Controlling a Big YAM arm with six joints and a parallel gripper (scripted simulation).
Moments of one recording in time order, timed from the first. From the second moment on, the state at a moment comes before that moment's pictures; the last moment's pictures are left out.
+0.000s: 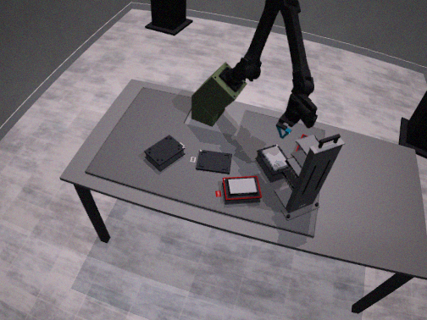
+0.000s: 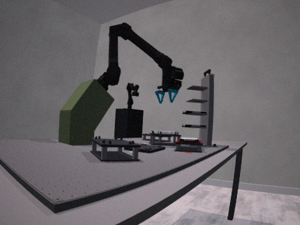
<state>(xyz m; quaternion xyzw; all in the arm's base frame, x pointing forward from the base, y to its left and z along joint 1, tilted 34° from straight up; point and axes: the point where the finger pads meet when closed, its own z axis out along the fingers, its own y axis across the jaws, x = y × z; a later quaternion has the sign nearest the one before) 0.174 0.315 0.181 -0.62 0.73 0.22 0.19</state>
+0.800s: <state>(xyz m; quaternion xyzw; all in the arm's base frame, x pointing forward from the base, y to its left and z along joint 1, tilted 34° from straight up) 0.189 0.305 0.174 -0.44 0.85 0.26 0.13</state>
